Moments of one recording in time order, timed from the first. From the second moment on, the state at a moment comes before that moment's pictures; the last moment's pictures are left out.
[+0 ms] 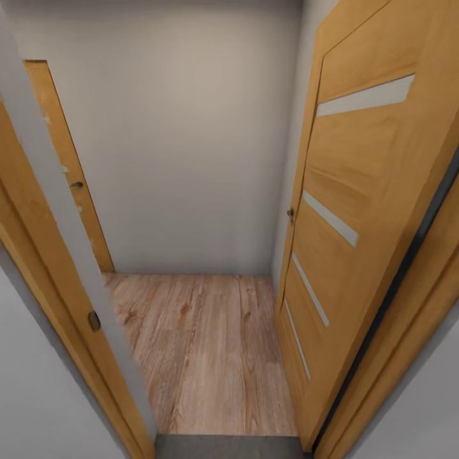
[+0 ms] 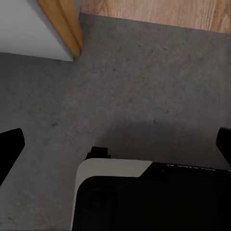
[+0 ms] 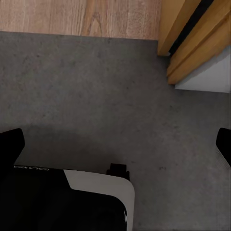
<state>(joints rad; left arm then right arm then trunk) -0.33 -0.02 0.10 0.08 0.02 -0.28 0.03 -0.38 -0.11 -0.06 0.05 0.08 -0.25 0.18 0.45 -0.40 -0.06</state>
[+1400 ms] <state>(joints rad) -0.33 -0.01 0.10 0.08 0.02 -0.28 0.03 -0.38 -0.11 -0.06 0.05 0.08 -0.25 0.18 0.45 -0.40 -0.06</state>
